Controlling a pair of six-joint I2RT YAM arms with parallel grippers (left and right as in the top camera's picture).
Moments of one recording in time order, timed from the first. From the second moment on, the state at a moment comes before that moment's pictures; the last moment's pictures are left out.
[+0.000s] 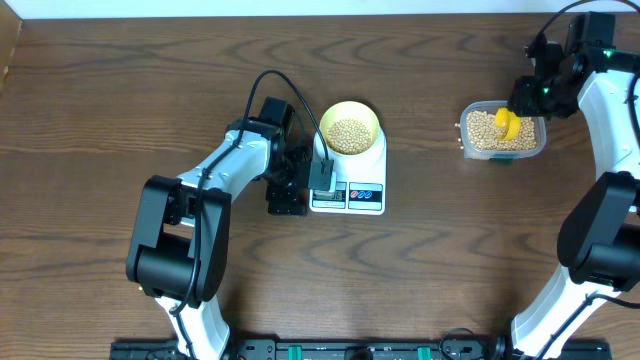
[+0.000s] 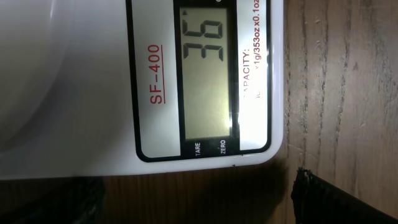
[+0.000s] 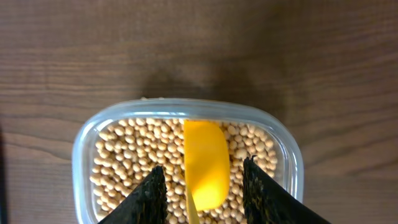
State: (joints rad) left arm -0.28 1.94 1.20 -0.77 0.36 1.40; right arm -0.19 2.01 1.72 -0.94 -0.18 -0.17
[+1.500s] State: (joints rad) left arm -0.28 1.94 1.20 -0.77 0.36 1.40; right arm -0.19 2.01 1.72 -0.95 -0.16 -0.18
